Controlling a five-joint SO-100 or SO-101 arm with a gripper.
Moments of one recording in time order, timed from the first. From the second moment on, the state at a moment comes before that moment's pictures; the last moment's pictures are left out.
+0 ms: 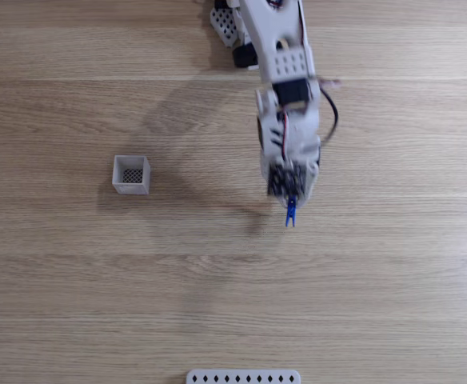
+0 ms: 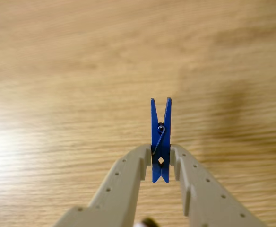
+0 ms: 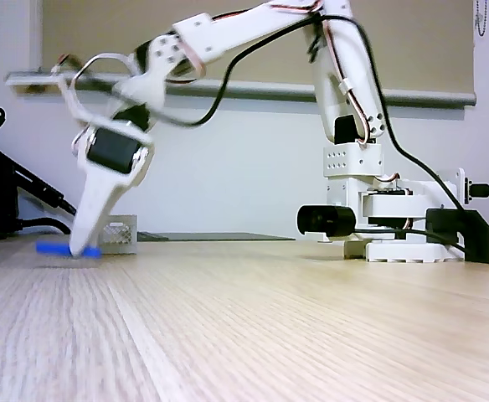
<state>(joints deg) -12.3 87.1 109.9 35.3 -74.2</state>
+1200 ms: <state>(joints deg) 32.0 90.2 155.0 -44.7 -73.9</state>
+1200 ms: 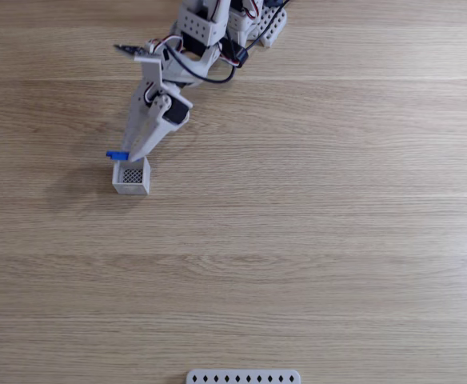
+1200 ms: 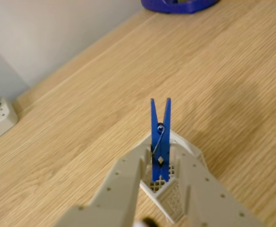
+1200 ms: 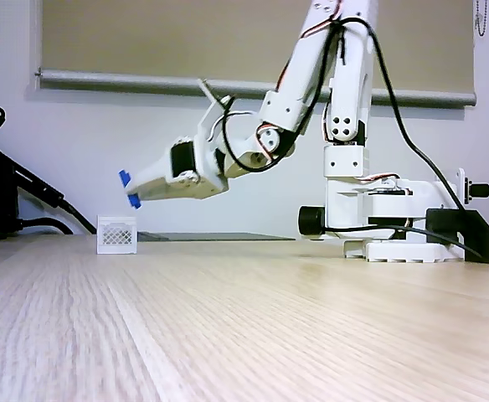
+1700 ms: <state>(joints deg) 31.0 84.9 150.6 -44.7 -73.9</state>
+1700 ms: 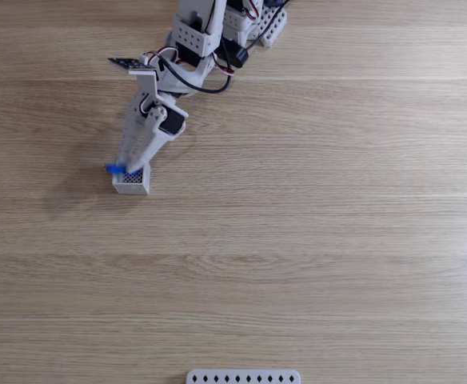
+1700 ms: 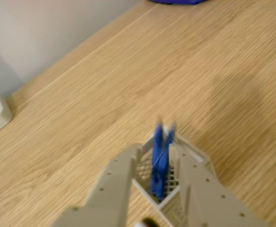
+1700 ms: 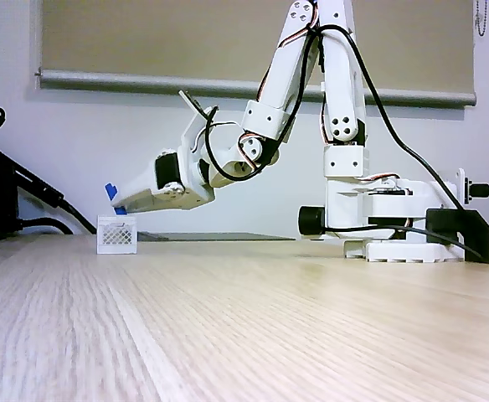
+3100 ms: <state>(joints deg) -0.4 161.8 155.7 43.4 9.1</state>
